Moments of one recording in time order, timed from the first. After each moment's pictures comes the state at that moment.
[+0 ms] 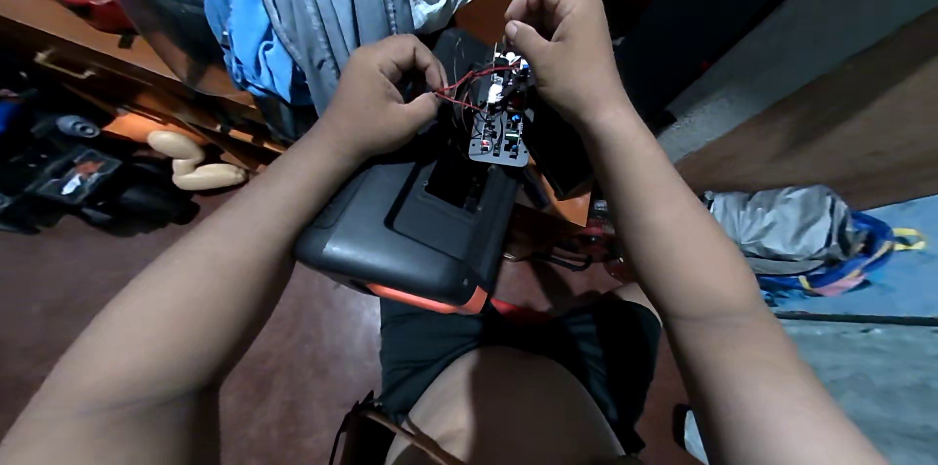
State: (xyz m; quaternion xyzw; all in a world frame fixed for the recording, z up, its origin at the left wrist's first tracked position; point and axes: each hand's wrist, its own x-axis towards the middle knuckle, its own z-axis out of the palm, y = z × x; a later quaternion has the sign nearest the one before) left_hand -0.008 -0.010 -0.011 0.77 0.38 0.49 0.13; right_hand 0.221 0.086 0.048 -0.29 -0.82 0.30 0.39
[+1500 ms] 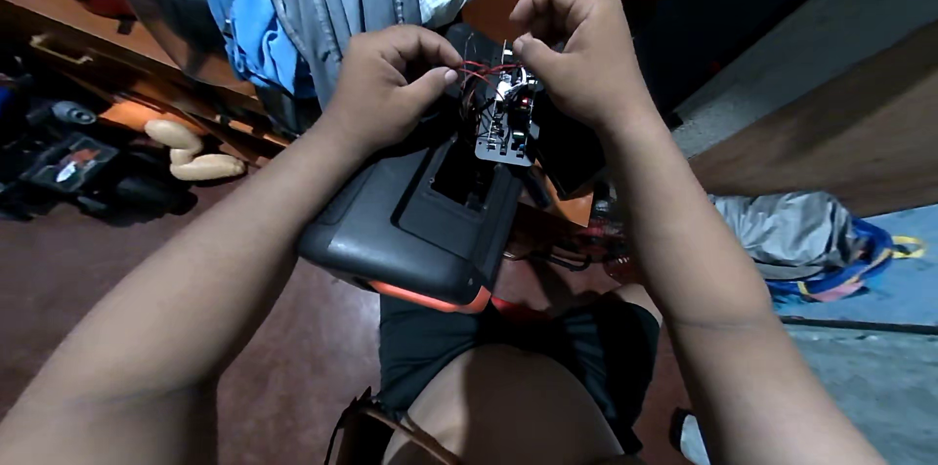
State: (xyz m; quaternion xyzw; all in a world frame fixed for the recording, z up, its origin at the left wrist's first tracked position) left_hand -0.005 -0.012 -0.010 0.74 0.39 0.53 0.14; right_hand 0.230 0.074 0.057 -0.24 -0.87 0.25 0.35
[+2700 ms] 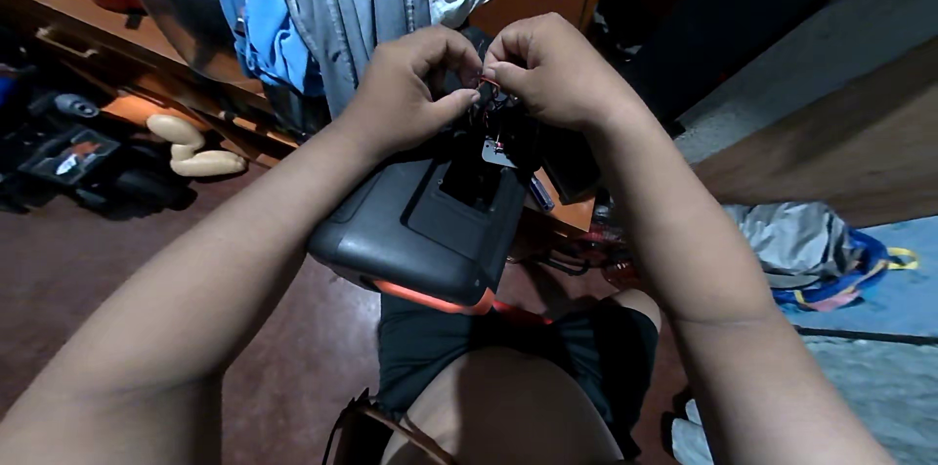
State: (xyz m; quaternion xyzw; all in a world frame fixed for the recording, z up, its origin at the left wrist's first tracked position) left_hand 0.001 -0.013 -0.004 0.78 0.41 0.47 0.06; right_hand 0.204 0.063 0.072 -0.30 -0.91 0.25 0.13
